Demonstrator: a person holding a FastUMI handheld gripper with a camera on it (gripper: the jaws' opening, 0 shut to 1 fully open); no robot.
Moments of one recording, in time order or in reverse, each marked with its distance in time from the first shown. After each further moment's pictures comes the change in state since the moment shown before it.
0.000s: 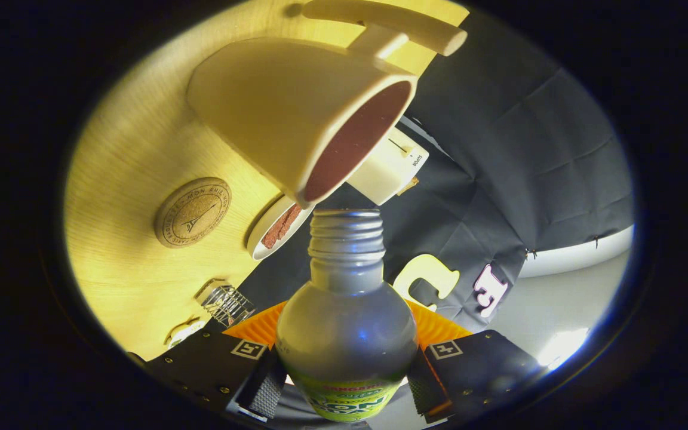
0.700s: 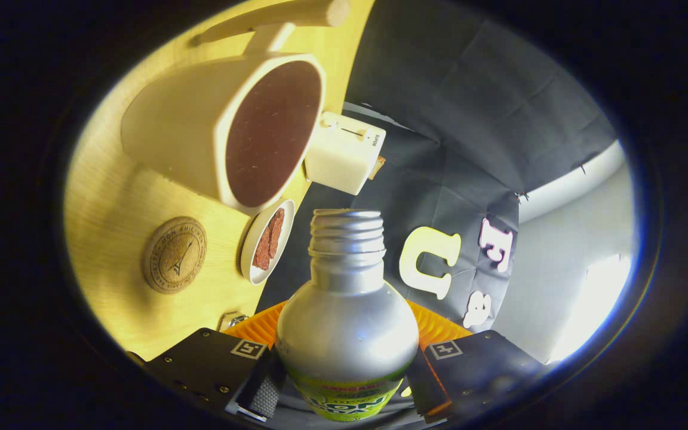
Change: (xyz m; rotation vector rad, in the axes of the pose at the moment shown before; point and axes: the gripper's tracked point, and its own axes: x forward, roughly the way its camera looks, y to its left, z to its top) arm 0.002 0.005 -0.006 0.373 0.014 -0.063
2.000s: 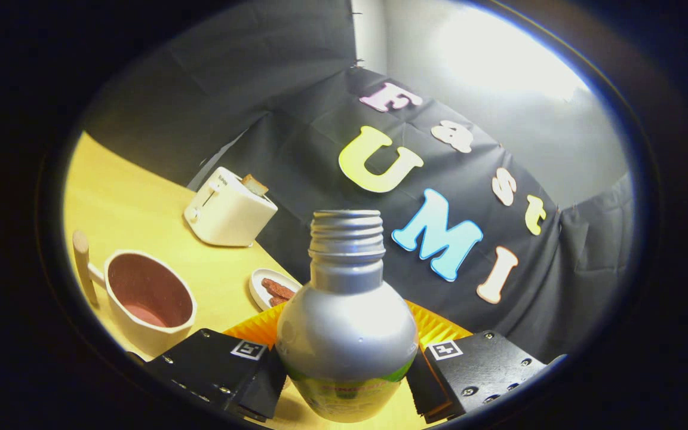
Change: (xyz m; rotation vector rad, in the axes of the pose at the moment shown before) arm -0.016 -0.002 -0.025 1.243 0.140 -0.069
